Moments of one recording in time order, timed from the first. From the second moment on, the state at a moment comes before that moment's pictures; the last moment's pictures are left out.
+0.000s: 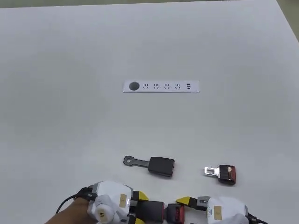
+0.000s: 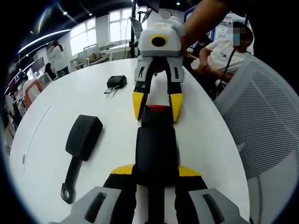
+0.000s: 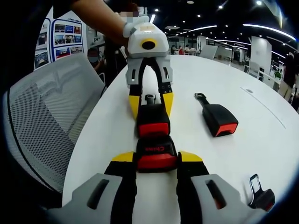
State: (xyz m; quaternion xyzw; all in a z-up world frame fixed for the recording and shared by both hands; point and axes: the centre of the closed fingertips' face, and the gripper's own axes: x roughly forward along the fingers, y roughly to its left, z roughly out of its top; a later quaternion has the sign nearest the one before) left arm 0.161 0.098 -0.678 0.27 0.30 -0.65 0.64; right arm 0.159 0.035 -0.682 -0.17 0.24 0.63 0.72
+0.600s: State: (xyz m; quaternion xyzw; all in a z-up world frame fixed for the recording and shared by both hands) left arm 0.161 0.099 -0.679 0.30 0.32 -0.64 0.63; right arm 0.157 0.038 -0.683 -0.19 0.24 0.63 0.71
